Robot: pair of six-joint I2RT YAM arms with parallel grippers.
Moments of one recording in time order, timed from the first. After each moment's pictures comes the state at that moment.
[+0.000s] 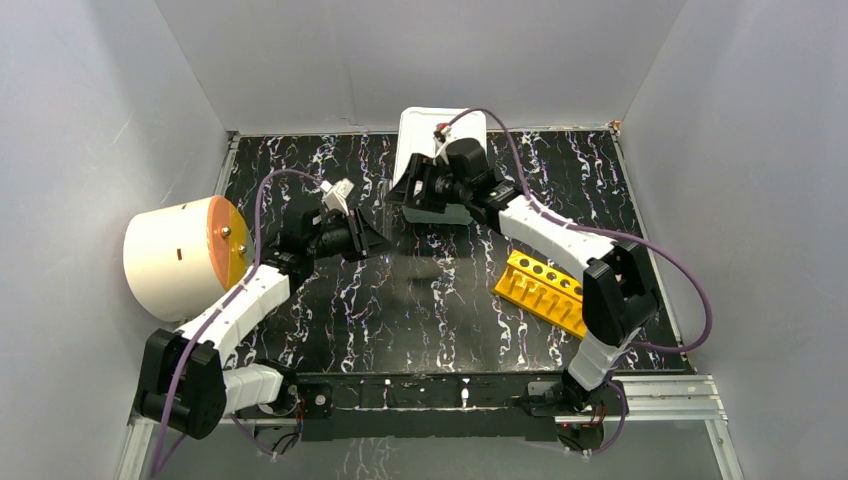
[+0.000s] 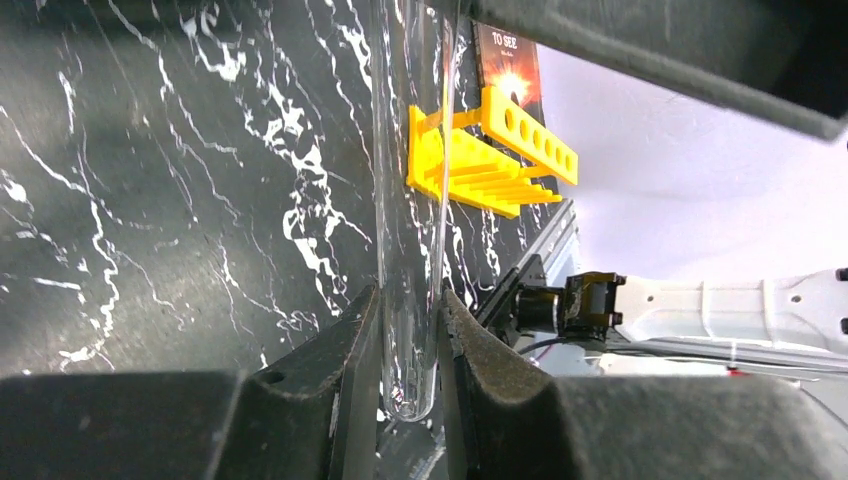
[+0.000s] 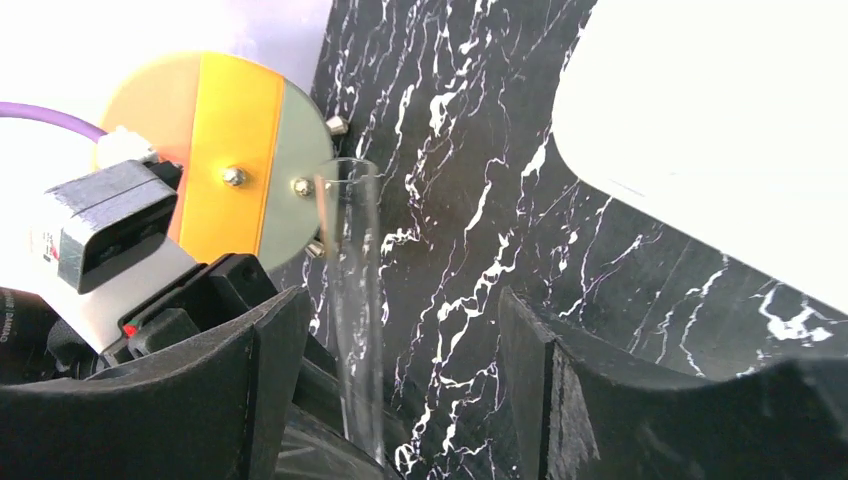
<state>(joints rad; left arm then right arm) -0.35 1.20 0.71 0.01 0.66 -0.73 0.70 1.72 1.38 -0.11 -0.31 0.78</state>
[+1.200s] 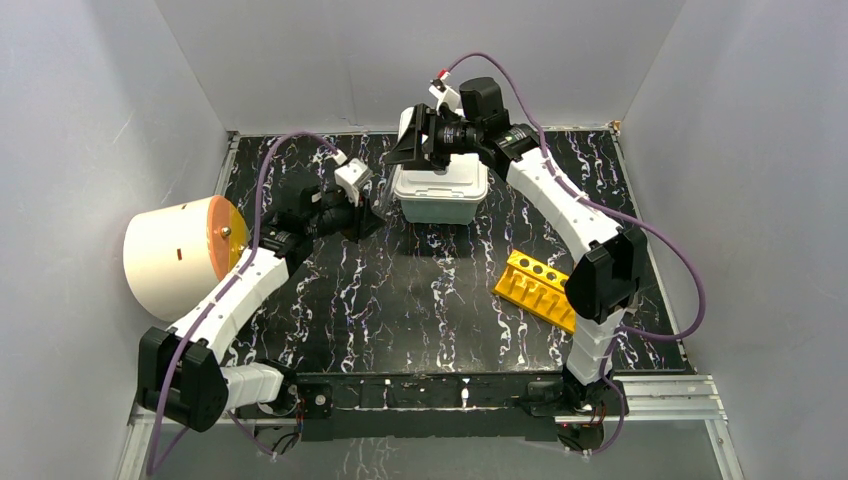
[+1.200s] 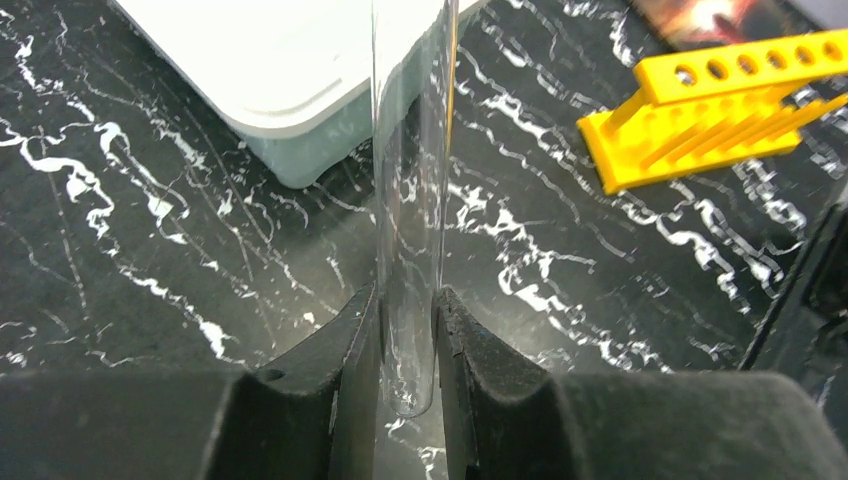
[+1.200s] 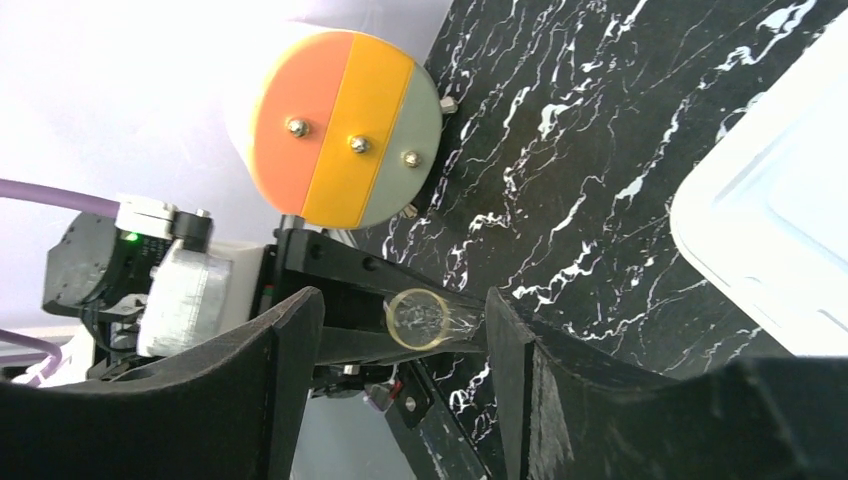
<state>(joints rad) -0.36 1.23 0.93 -0.12 0.53 0.03 0.57 1.86 1.91 -0.48 -0.66 0.68</state>
